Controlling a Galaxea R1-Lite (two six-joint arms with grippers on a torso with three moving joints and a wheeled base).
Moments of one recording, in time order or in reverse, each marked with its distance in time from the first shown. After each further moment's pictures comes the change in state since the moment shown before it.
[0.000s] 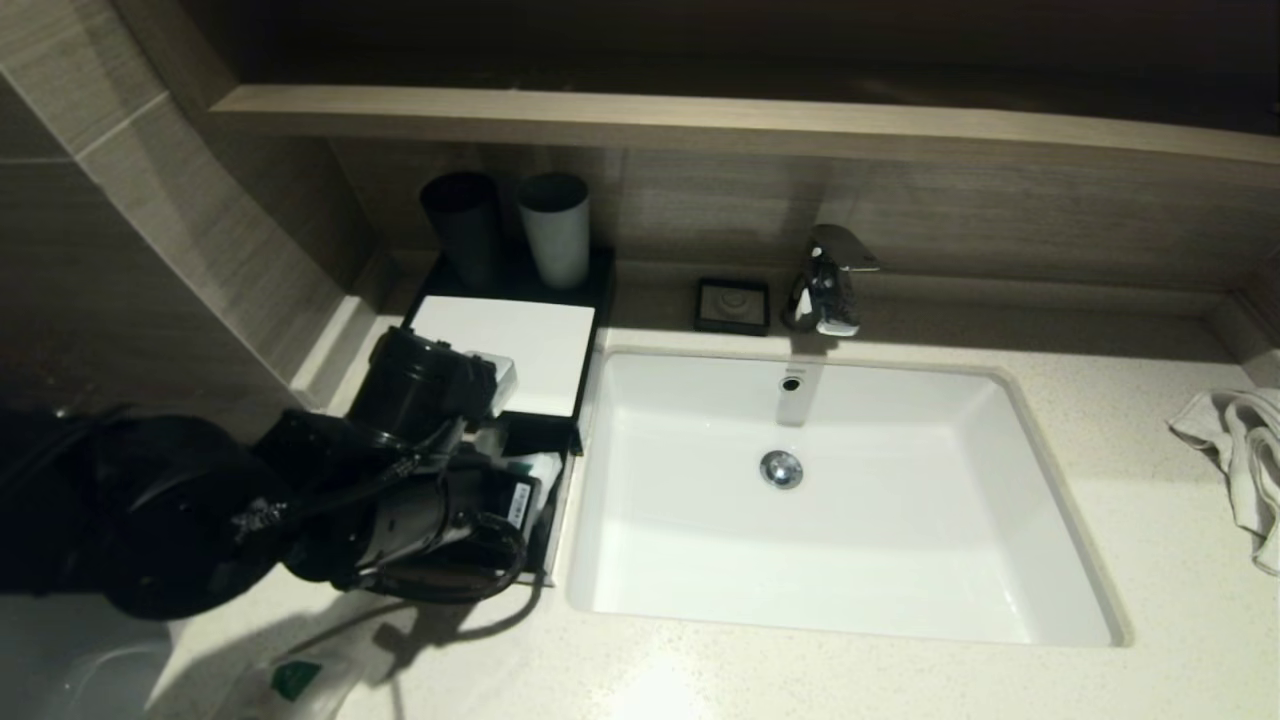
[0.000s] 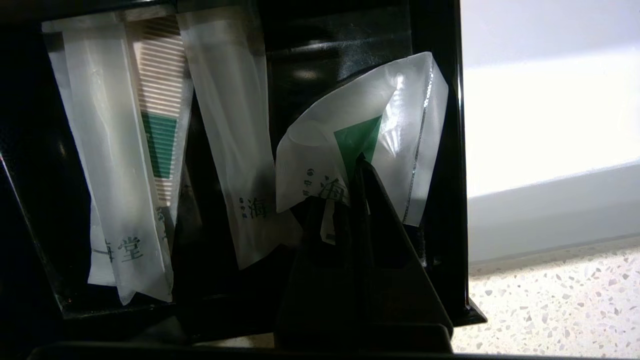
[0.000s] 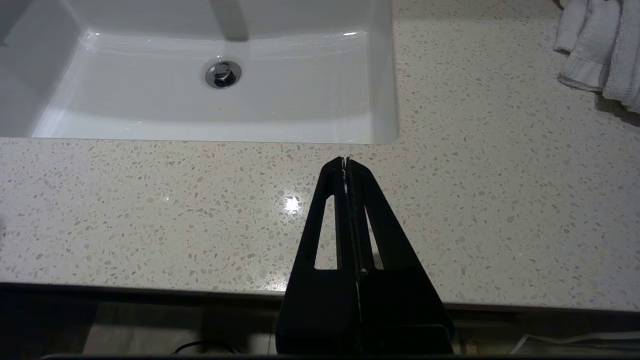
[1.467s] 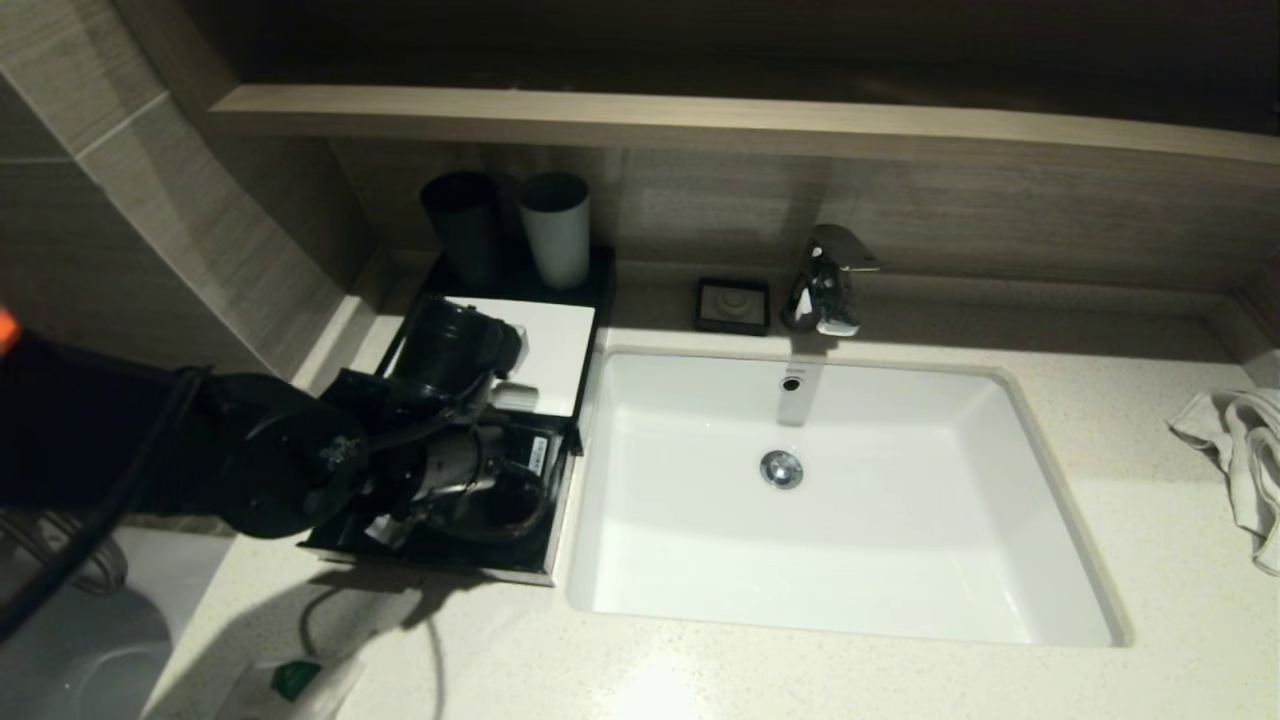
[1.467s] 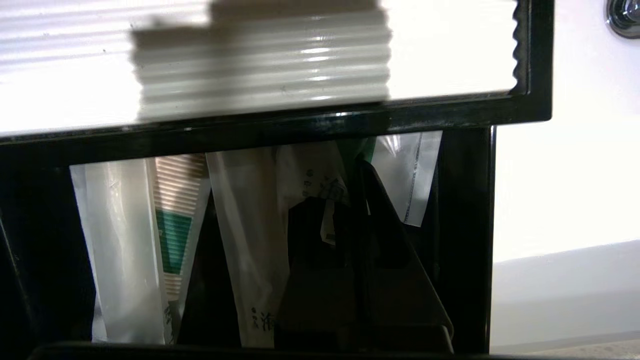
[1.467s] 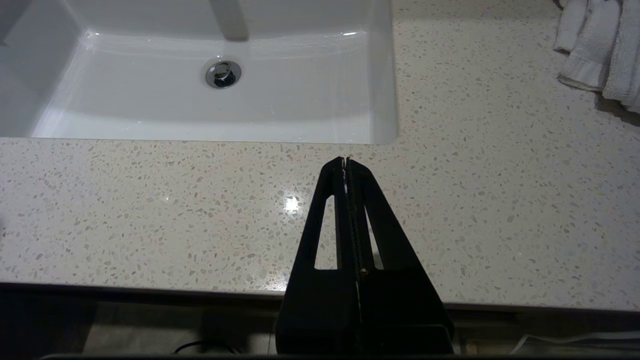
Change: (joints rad) left arm 0.054 0.116 -0.145 -0.013 0.000 -0.001; right arm 0.000 0.000 0.000 0.000 0.000 0.000
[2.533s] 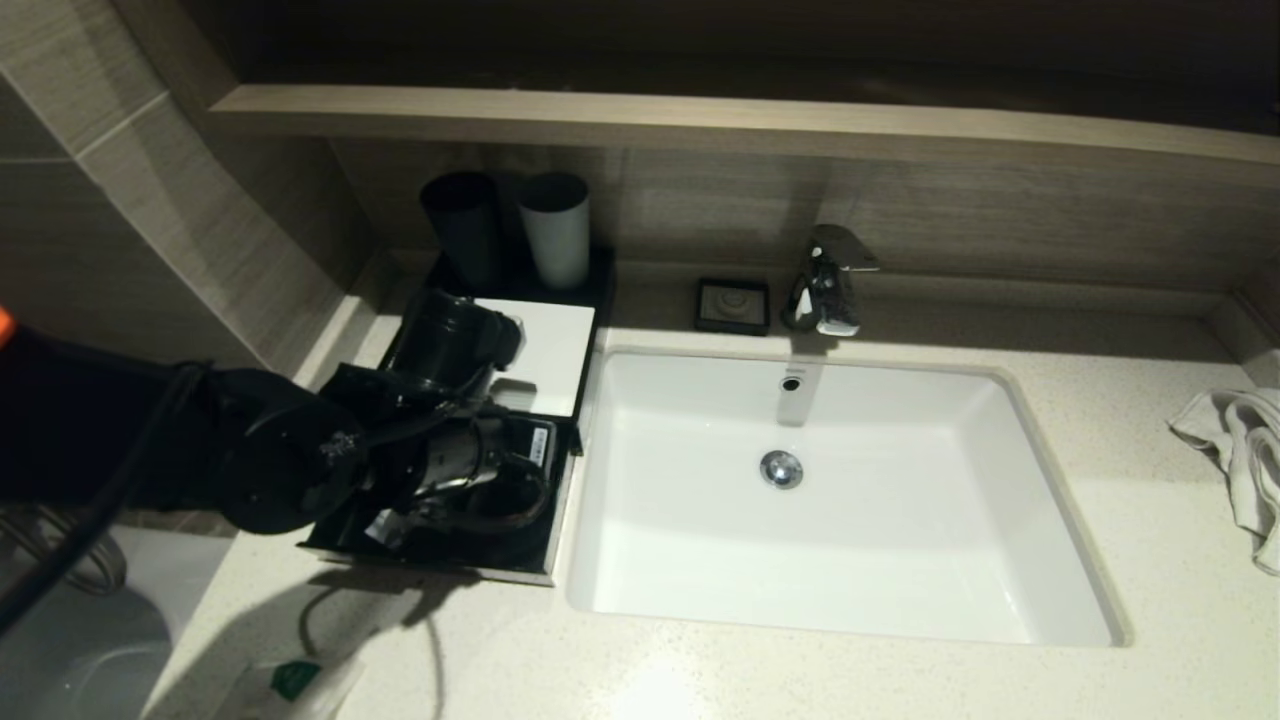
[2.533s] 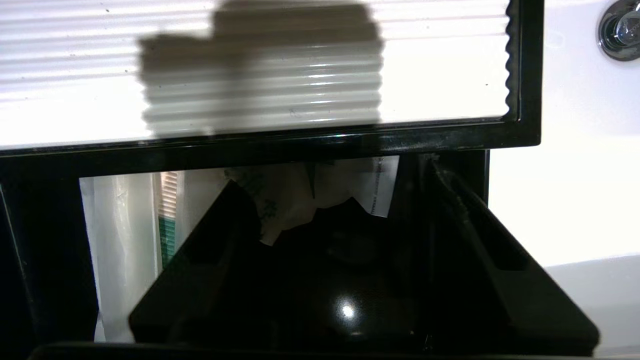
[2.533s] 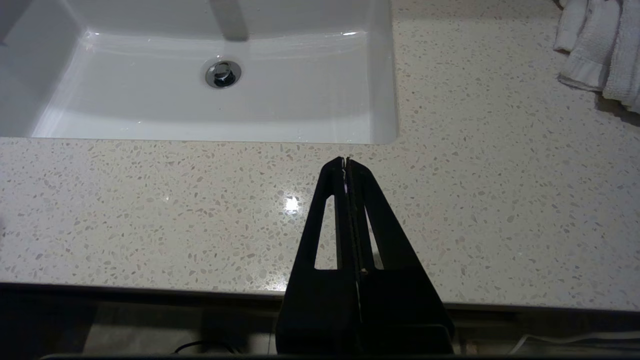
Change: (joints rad) left arm -0.001 -0.004 -0.007 -0.011 0.014 -0.020; right arm 0.000 0.000 0.000 0.000 0.000 0.000
